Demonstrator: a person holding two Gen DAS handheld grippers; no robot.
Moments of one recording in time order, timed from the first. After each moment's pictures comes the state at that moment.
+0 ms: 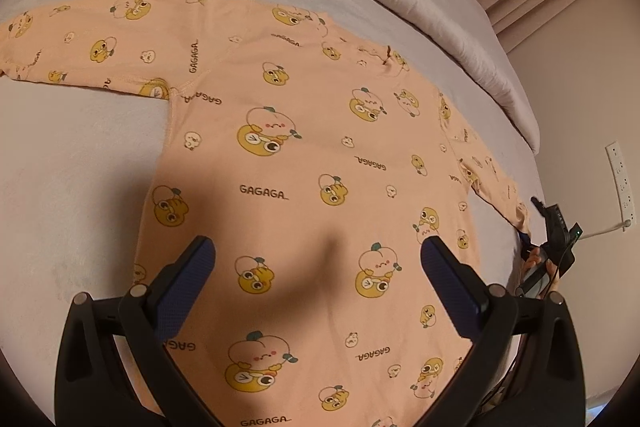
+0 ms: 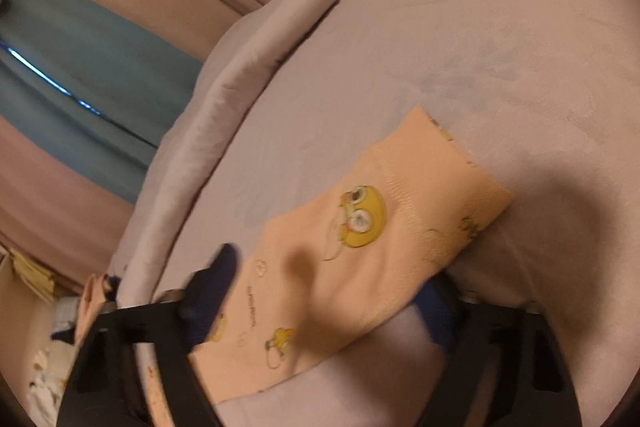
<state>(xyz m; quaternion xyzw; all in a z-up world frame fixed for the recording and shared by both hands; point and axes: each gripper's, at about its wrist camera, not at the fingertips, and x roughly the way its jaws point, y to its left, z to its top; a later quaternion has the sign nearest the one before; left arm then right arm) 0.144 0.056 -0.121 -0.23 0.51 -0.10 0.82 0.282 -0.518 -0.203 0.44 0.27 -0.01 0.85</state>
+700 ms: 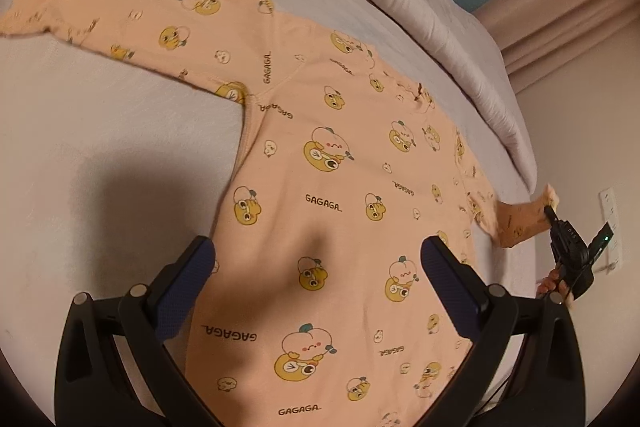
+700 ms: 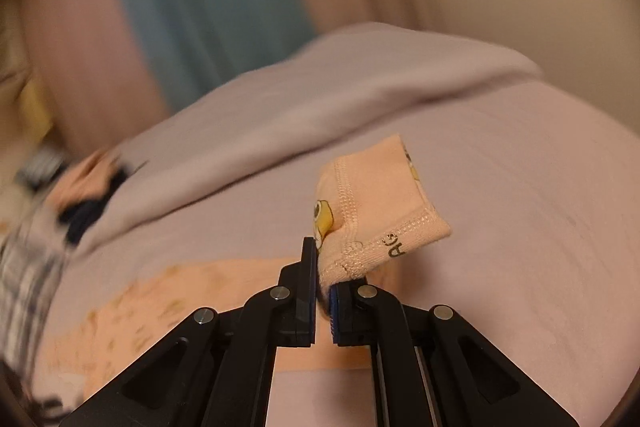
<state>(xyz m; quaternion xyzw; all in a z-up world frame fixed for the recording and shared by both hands) 0.126 0.109 -0.123 -0.31 0.49 -0.07 0.81 0.265 -0.371 -0.082 0.16 0.25 0.09 0.95</state>
